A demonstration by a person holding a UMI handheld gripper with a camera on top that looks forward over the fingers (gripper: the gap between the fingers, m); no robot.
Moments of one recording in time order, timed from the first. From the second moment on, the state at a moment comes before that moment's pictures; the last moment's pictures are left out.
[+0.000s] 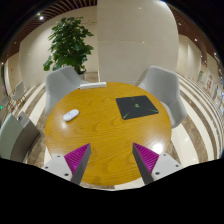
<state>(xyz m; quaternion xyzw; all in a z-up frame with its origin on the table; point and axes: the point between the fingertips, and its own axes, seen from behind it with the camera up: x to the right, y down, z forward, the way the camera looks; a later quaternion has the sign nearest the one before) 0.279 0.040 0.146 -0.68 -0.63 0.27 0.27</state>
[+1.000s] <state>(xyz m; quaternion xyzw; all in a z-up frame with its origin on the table) 0.071 -0.207 0.013 -0.66 -0.65 0.28 0.25</state>
